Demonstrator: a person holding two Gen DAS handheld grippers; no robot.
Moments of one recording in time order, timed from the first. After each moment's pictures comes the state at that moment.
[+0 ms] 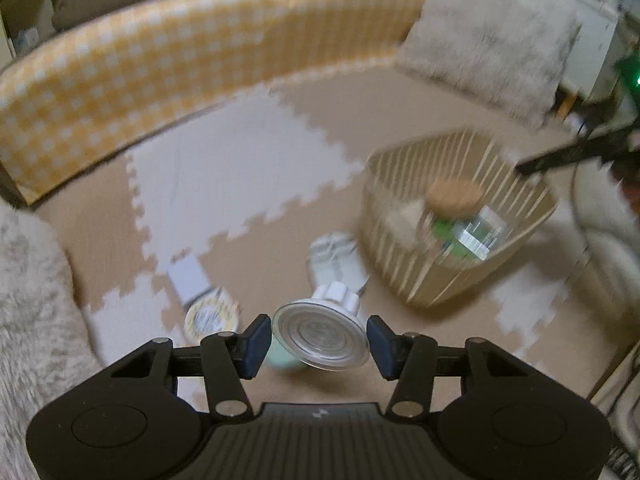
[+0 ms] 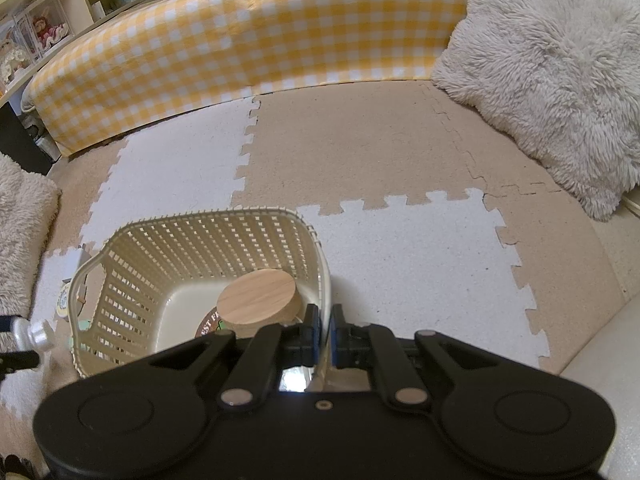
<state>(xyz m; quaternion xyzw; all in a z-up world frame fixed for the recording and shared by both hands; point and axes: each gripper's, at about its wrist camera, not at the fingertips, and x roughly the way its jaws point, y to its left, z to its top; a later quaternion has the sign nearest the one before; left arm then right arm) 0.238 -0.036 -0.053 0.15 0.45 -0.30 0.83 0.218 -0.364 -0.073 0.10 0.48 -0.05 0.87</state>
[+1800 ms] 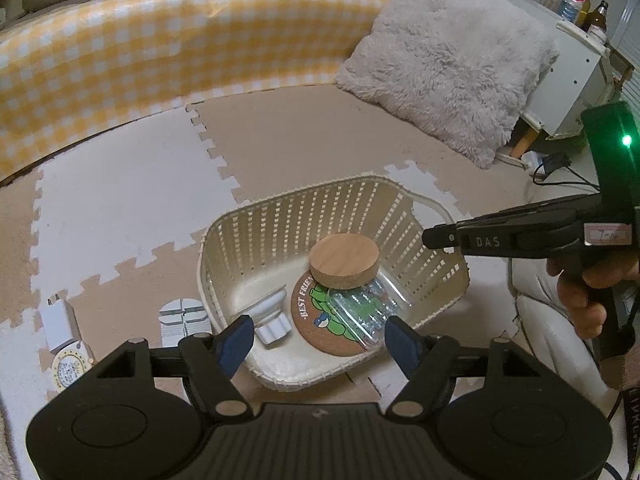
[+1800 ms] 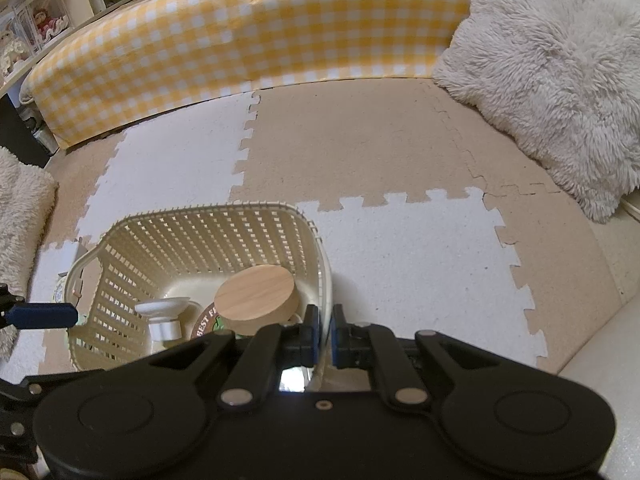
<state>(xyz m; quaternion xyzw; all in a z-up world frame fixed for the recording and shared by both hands) 0.242 -0.142 -0.059 0.08 0.47 -0.34 0.81 0.220 -0.361 -0.075 0.09 0.48 -0.05 0.87</state>
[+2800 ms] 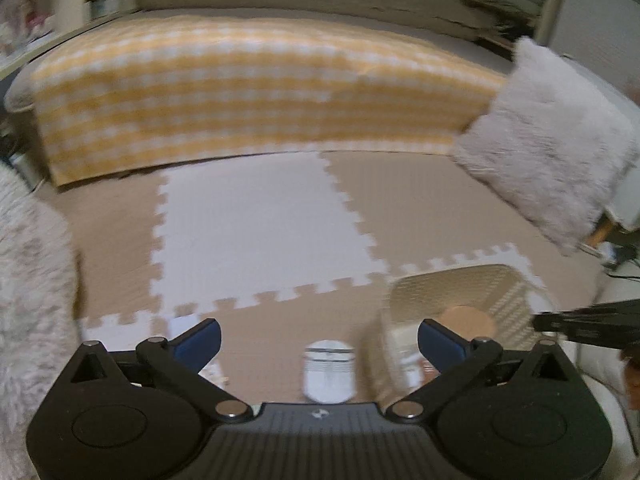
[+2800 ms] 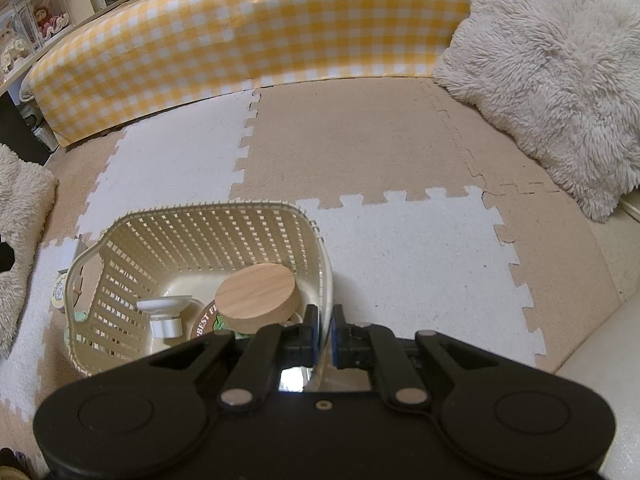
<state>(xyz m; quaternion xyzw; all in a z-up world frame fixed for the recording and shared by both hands) 0.288 -0.049 -0.039 0.02 0.43 -0.21 0.88 0.218 -0.359 -0.073 0.09 0.48 -0.05 0.87</state>
